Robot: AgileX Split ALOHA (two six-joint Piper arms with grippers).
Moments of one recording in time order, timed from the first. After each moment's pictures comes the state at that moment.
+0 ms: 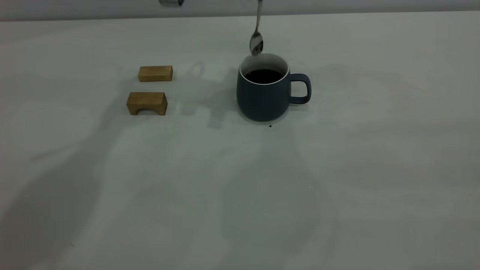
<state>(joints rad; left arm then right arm) -0.28 2.47 -1.98 -1.20 1.17 -1.18 -0.01 0.02 -0.47 0.02 1.13 -0.02</state>
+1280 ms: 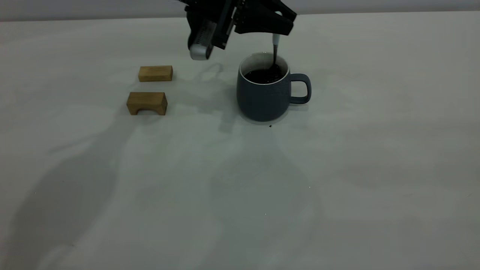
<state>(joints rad) -0.30 2.65 -1.98 -1.34 1.16 -0.78 -0.01 0.02 -0.47 0.02 1.13 -0.02</state>
